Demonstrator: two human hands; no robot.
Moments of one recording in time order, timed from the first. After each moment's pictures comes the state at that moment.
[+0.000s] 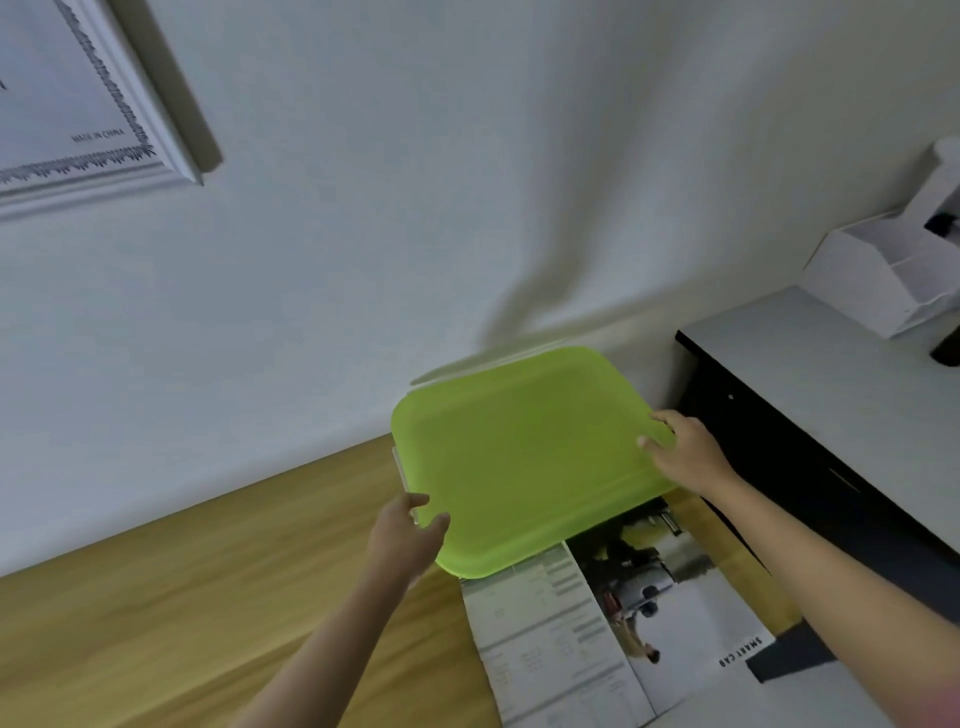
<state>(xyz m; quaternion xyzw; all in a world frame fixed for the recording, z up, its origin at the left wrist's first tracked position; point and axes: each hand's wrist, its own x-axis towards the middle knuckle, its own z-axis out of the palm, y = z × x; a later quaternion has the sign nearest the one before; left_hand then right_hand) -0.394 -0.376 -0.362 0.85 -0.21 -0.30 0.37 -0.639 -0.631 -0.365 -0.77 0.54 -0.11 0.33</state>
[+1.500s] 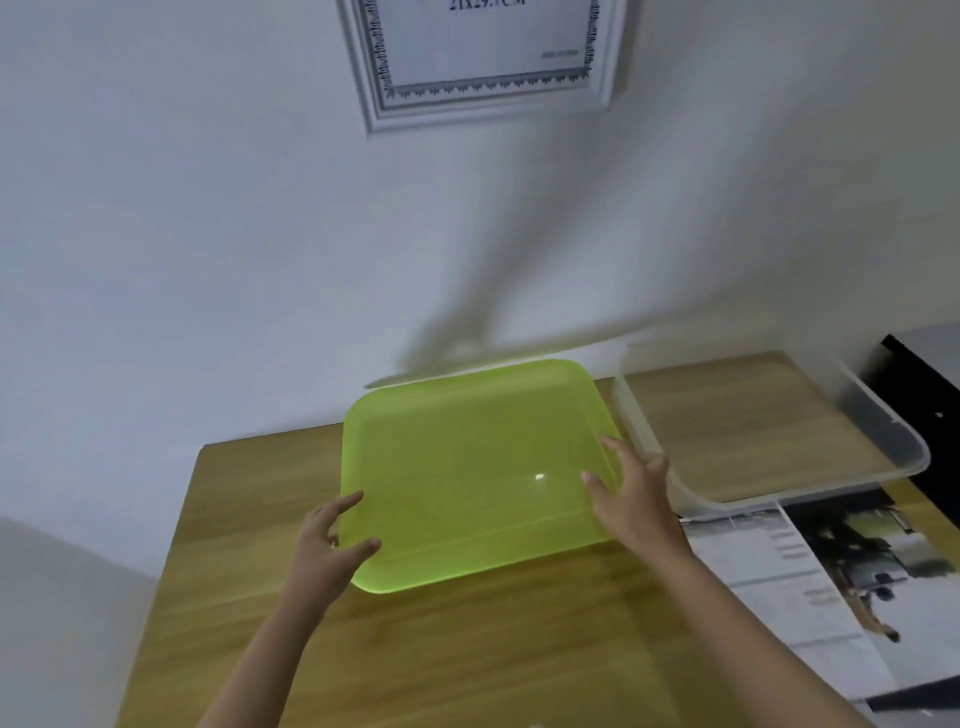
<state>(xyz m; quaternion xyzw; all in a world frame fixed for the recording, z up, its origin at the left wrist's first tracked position) -0.201 -0.063 -0.381 0.82 -0.14 -0.25 0.50 -0.404 -0.334 -0.377 -0.80 0.45 -0.18 0.35</state>
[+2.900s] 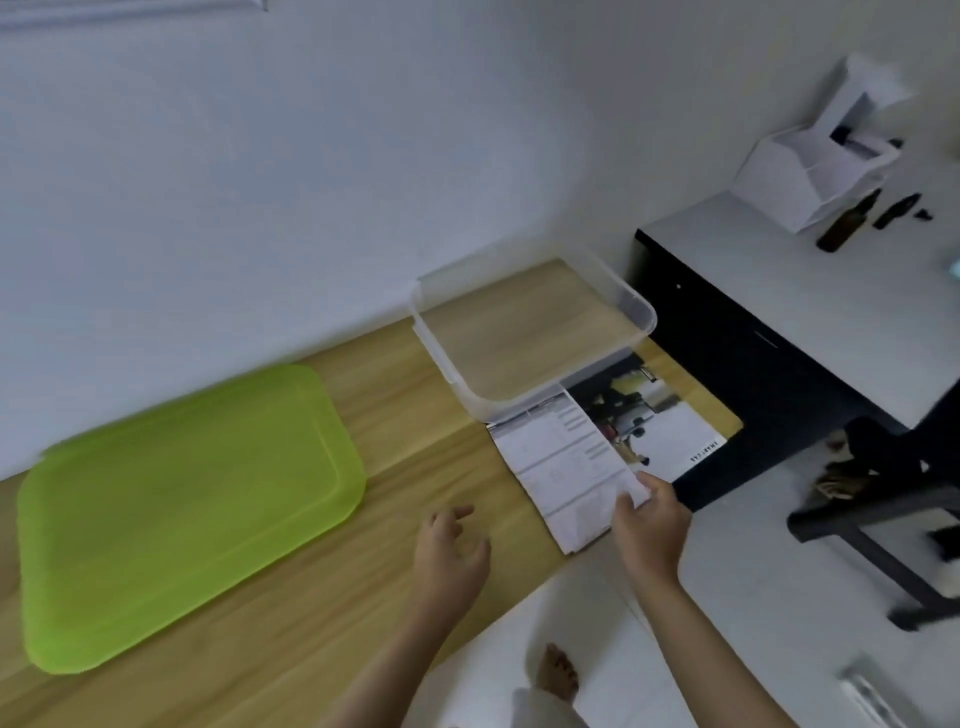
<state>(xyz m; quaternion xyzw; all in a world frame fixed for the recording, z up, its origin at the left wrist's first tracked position) -0.448 -0.194 -0.408 0.78 -0.33 -0.37 0.38 -0.624 -0.302 -0.392 -0.49 0.72 -0.34 0.36</state>
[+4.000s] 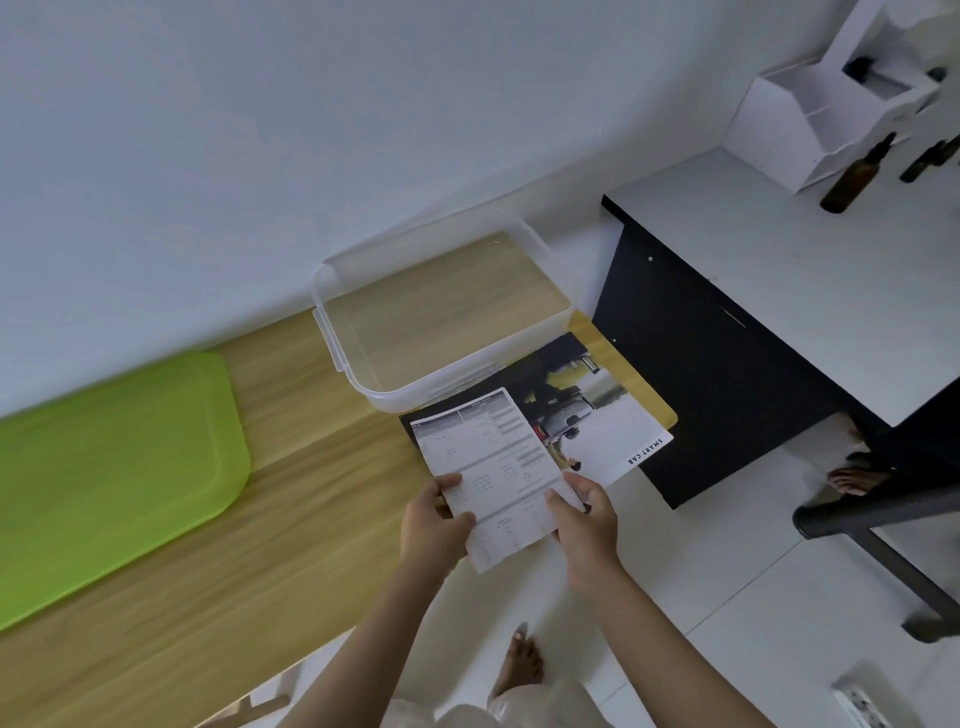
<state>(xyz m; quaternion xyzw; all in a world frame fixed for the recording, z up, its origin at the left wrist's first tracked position) -0.566 -0.297 -0.426 0.77 -0.14 -0.44 0.44 -0.711 -0.367 -0.438 -0.33 0.62 -0.33 0.64</state>
